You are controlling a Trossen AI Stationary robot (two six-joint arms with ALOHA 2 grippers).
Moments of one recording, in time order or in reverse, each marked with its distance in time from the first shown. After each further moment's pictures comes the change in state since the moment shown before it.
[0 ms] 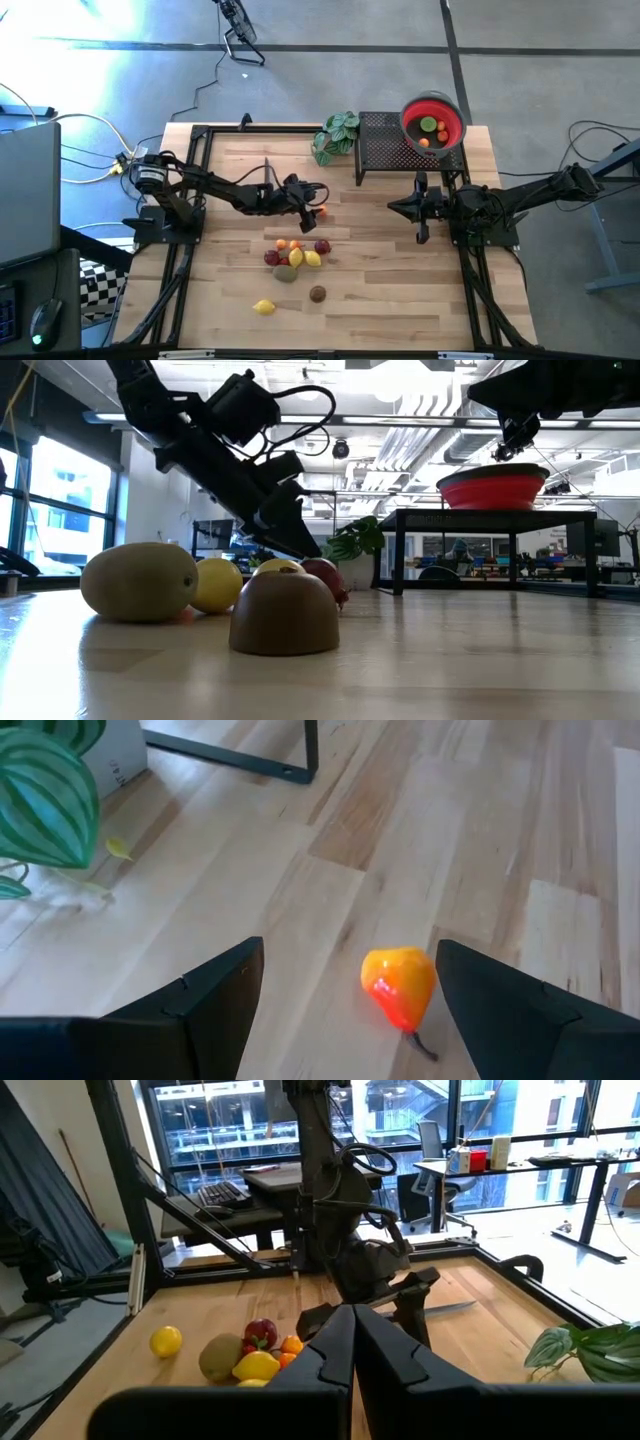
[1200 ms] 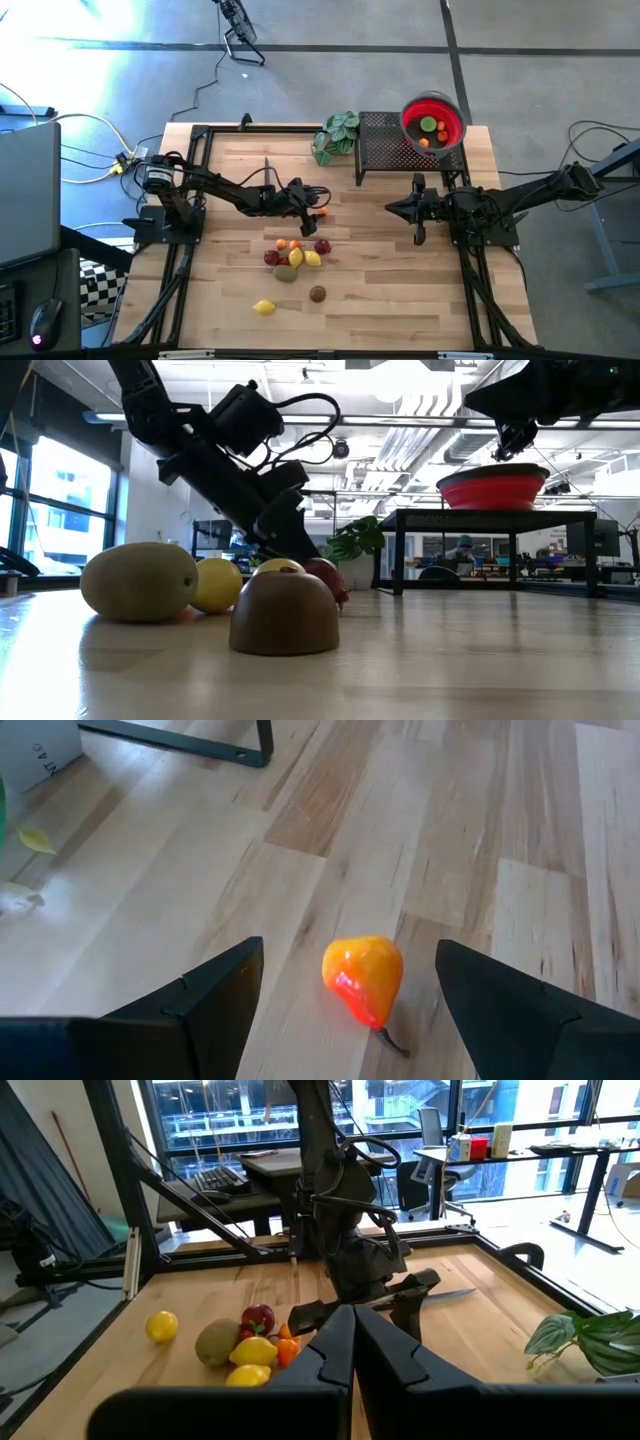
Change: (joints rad) left arm -0.002 0.056 -0.001 0.060 0.081 0.023; right arm 0.000 0.043 0.000 0.005 0.000 0.000
